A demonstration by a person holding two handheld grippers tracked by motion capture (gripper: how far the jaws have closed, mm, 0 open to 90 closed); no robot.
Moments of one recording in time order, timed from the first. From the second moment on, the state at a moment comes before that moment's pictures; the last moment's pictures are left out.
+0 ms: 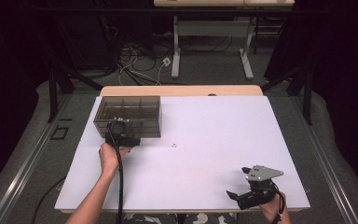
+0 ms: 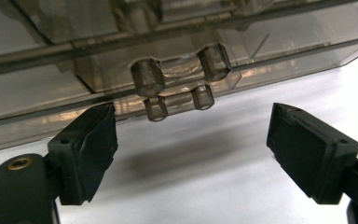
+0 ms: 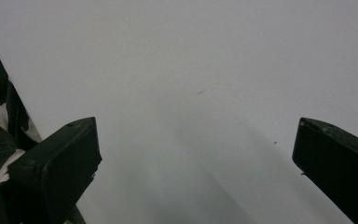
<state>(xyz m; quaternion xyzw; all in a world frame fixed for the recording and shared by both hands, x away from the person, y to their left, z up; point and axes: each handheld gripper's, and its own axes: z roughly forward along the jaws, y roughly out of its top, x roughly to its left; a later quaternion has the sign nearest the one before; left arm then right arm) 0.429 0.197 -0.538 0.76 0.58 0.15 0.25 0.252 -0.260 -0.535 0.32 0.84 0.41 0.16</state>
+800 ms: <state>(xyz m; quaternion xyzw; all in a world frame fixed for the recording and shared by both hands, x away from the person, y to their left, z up) 0.427 0.198 -0.541 0.73 0.61 0.16 0.27 0.253 -0.259 -0.537 0.33 0.84 0.41 0.15</state>
